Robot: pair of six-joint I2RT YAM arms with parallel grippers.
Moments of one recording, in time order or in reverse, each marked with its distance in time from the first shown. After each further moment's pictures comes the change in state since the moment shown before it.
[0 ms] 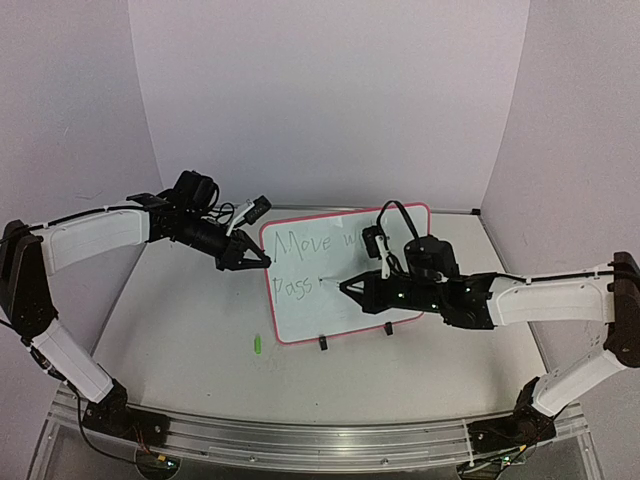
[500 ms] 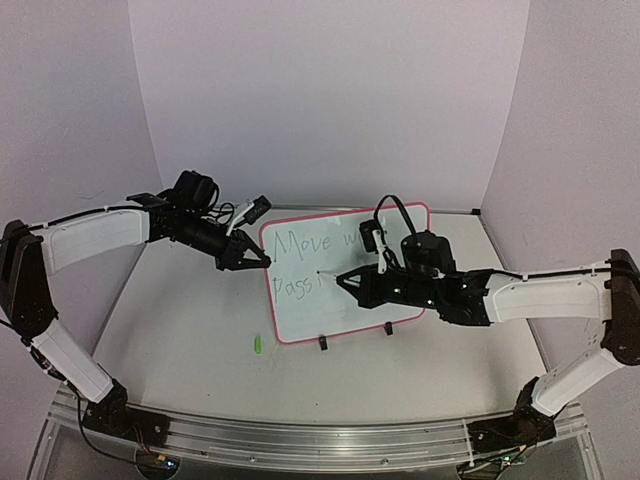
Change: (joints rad) left arm 0.000 0.000 0.000 0.000 -0.001 0.000; right arm 0.000 0.023 0.037 0.014 0.027 -0.020
